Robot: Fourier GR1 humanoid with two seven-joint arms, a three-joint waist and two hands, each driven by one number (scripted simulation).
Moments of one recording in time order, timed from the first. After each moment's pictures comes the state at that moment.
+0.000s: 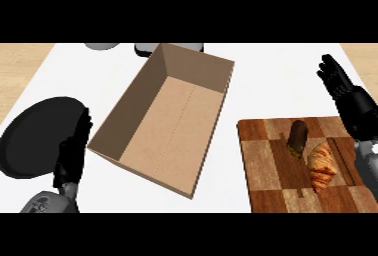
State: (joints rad) left arm -0.12 0.41 -0.32 -1.28 0.23 0.45 -0.06; right arm -0.33 -0.55 0.13 -1.36 -0.25 -0.07 -0.07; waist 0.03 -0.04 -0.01
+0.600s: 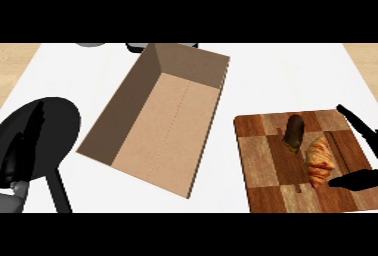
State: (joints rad) left arm -0.09 0.63 -0.23 -1.30 0.17 0.43 0.00; right arm -0.08 -0.81 0.24 -1.33 0.04 -0.02 -0.12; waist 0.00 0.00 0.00
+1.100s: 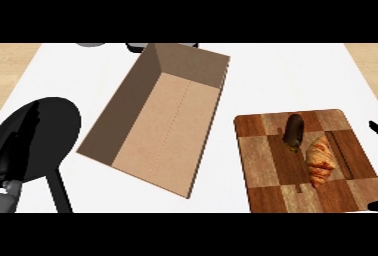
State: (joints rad) left arm -0.10 0.63 -0.18 -1.27 0.15 0.37 -0.01; right arm 0.04 -0.89 0.11 -1.22 0.03 0.06 -0.48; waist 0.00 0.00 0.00
